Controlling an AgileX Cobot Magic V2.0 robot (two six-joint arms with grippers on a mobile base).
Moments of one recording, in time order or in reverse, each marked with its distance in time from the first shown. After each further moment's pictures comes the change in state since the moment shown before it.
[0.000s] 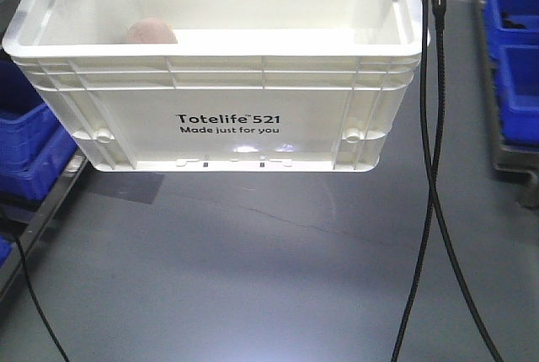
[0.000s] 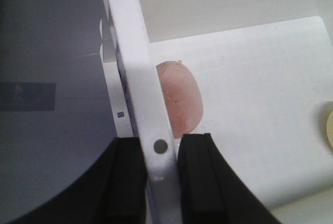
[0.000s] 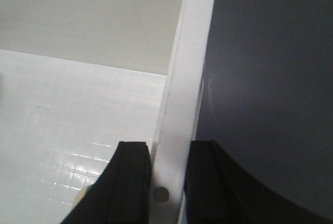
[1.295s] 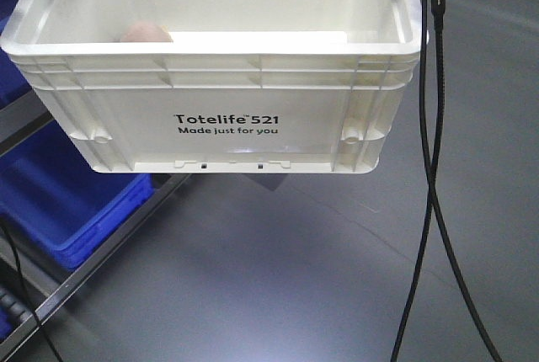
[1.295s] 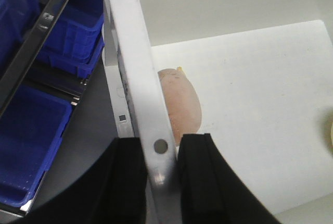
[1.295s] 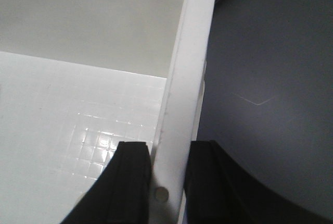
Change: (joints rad) left arm 0.001 0.000 0.000 0.006 -0.003 0.000; right arm 0.001 0.000 0.000 0.007 0.001 0.001
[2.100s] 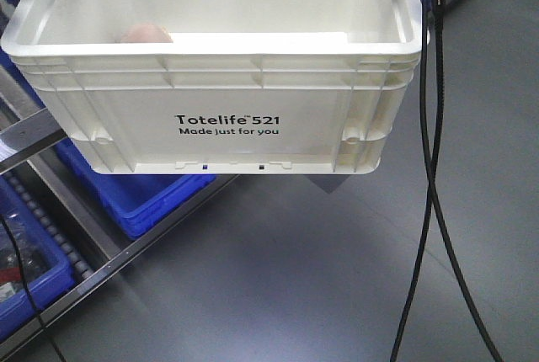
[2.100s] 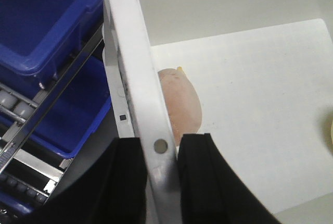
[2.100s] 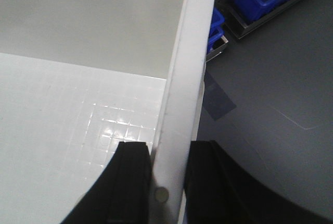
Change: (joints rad) left arm 0.000 0.000 0.000 -0.002 0.003 0.000; right arm 0.000 0.000 0.000 -0.002 0.000 0.000
